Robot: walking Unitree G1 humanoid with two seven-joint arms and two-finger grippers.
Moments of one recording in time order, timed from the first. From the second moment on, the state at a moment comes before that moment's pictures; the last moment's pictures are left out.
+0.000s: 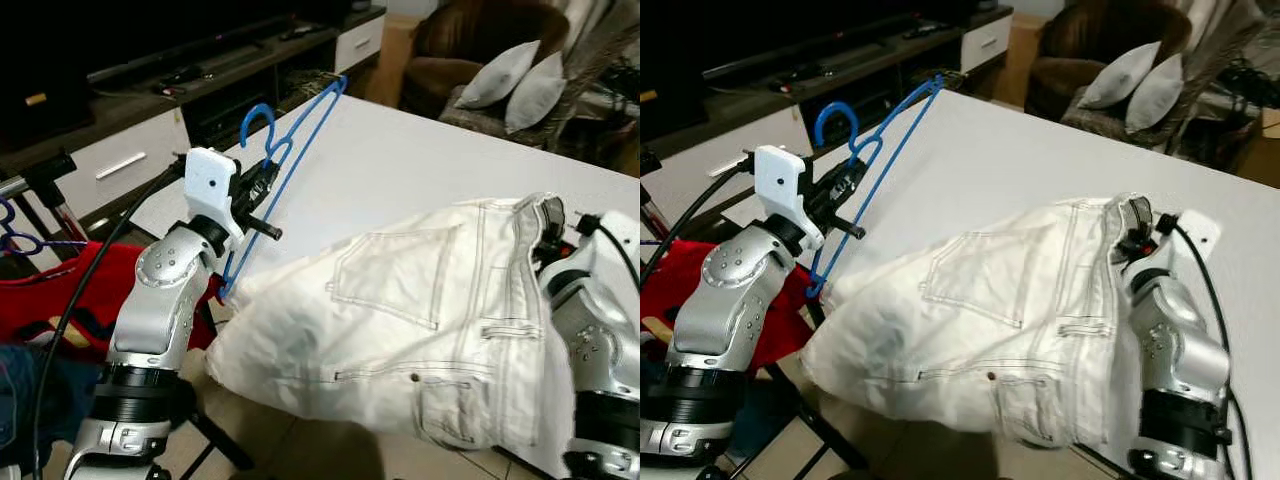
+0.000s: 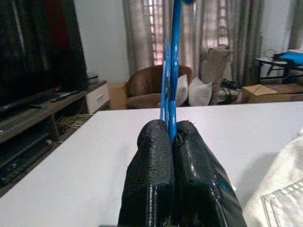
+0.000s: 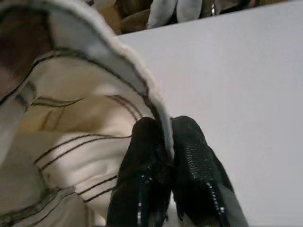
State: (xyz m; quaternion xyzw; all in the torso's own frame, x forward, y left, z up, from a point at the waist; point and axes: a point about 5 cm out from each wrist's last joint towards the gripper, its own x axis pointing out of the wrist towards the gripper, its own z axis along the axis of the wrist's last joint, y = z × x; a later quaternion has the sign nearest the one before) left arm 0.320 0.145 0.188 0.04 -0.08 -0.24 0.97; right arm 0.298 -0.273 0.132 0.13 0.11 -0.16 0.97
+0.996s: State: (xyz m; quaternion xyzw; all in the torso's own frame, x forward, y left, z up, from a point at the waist) left arm 0.320 0.149 0.187 0.06 -0.06 -0.26 0.96; right arm 0.278 -0.322 0.275 -0.04 -0.06 0.13 0.99
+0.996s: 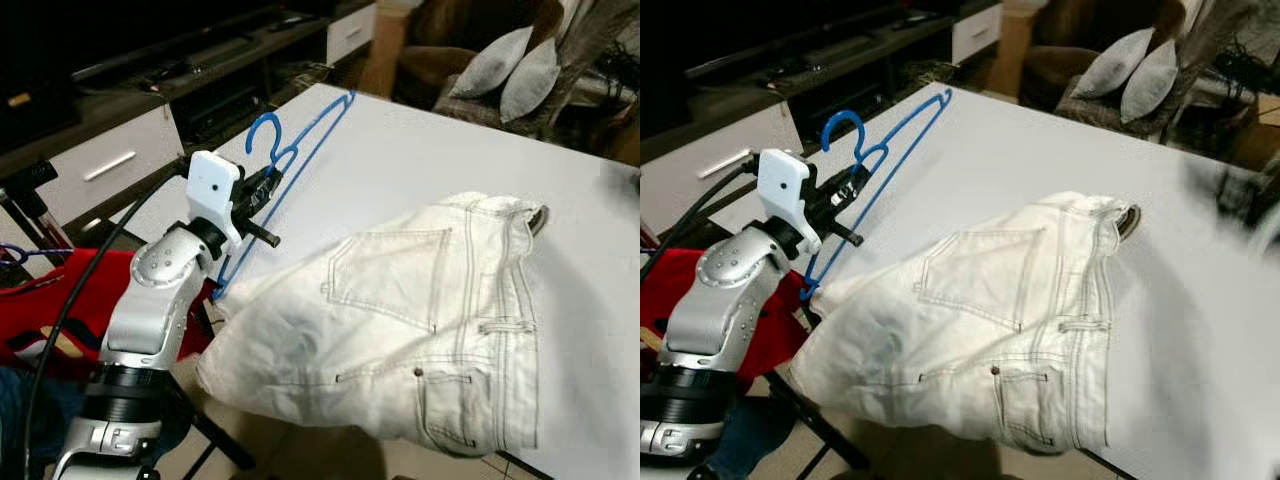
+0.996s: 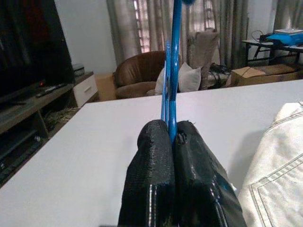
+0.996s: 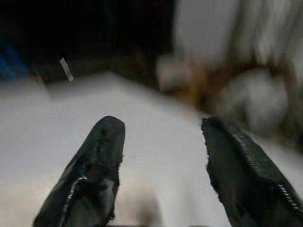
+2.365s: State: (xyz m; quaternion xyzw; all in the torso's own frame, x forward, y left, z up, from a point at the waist) left arm 0.308 0.163 0.216 0.05 -0.08 -0.44 0.90; right arm 0.334 -0.169 0.111 -0.23 0.22 0.50 0.80
